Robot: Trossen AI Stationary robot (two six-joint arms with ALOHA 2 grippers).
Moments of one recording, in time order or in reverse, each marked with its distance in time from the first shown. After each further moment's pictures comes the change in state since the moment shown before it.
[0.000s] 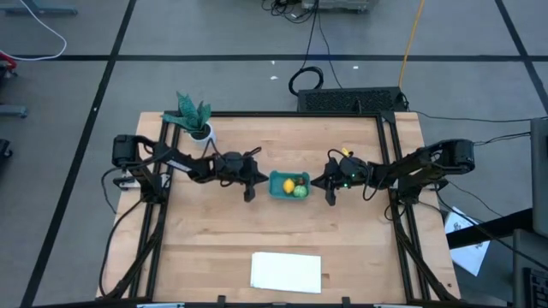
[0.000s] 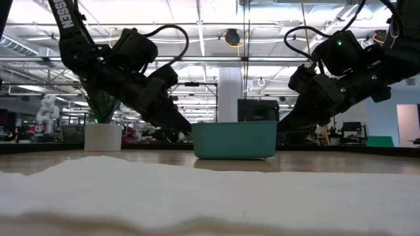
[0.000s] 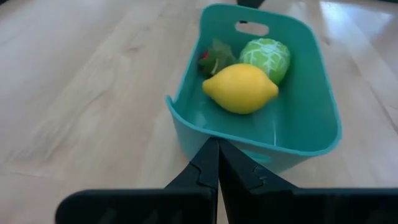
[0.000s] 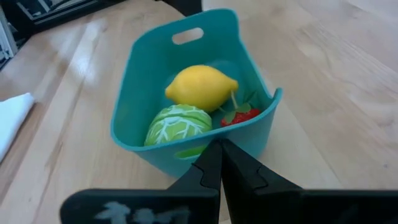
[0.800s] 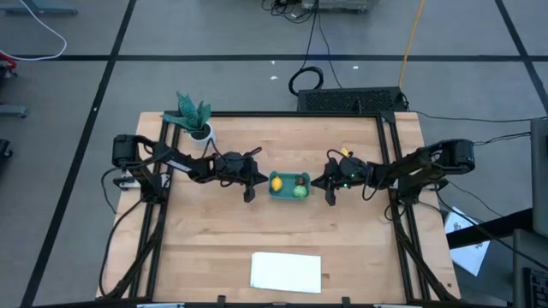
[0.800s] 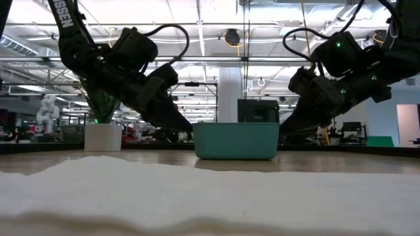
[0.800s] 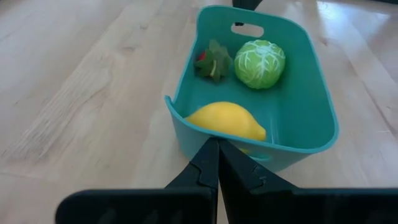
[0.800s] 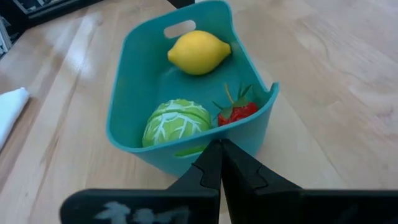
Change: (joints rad) left arm -0.004 0.000 0.002 -0.006 0.008 -0.006; right arm -0.001 0.000 0.003 -0.028 0.001 0.002
